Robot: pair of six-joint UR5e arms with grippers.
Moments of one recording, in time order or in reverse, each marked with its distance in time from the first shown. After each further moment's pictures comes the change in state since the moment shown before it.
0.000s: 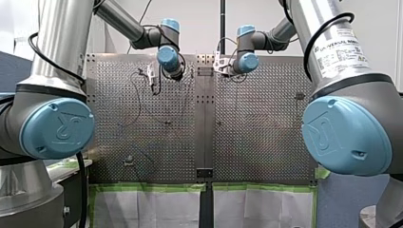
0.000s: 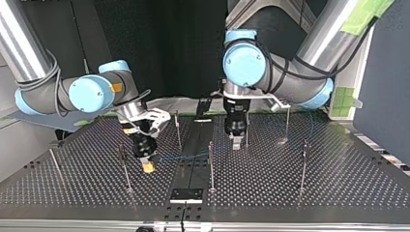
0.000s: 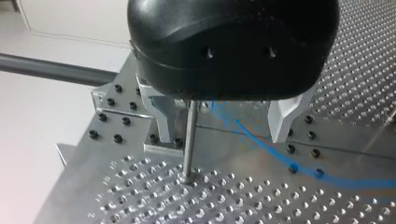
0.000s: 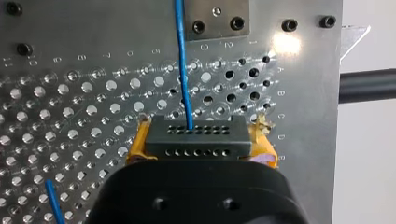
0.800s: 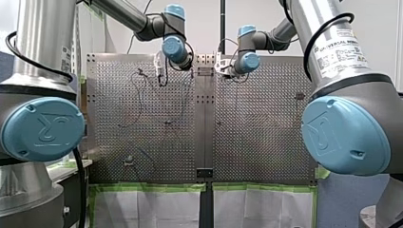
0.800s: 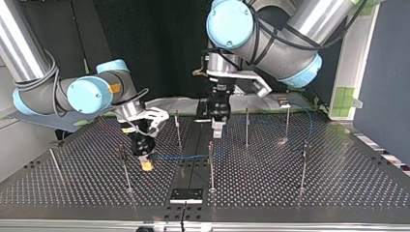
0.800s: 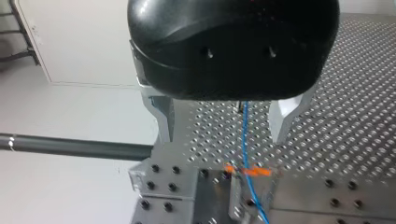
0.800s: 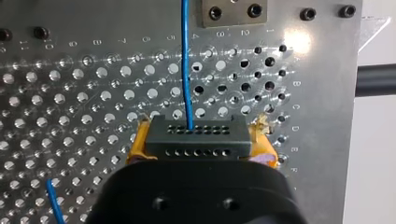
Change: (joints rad) left arm -0.137 0.073 -0.035 0.081 -0.072 0.077; right arm -0.008 -0.001 0.000 0.037 0.003 -0.020
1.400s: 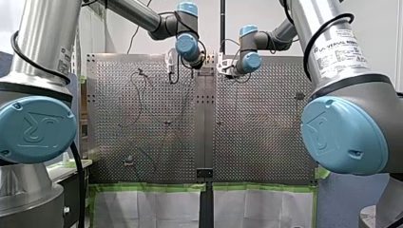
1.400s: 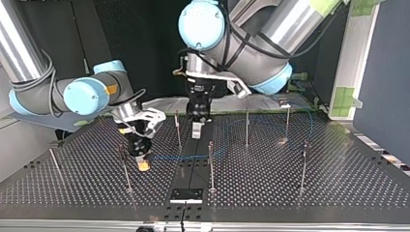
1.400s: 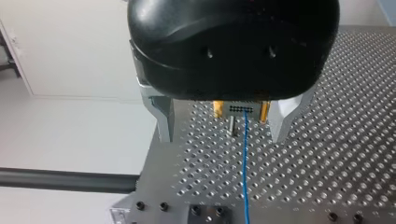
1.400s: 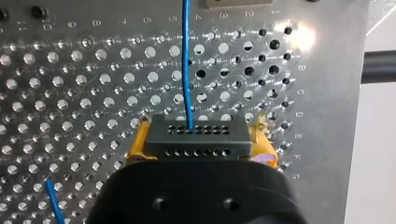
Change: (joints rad) left arm -0.084 -0.093 0.124 -0.050 -0.063 0.040; right arm -0.015 -0.001 0.000 0.009 0.002 -0.007
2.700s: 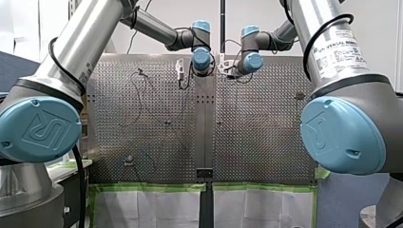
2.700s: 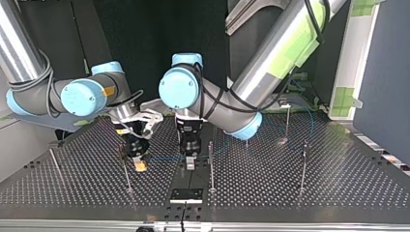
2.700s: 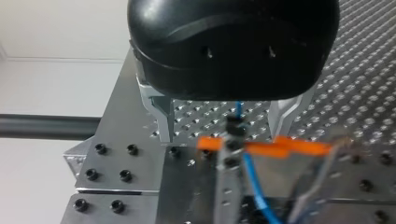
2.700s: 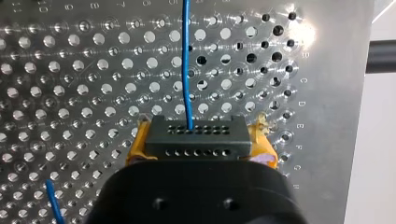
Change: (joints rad) left arm 0.042 -0.276 0.341 -0.073 -0.055 0.022; right arm -0.012 0.001 0.000 0.001 0.000 -0.012
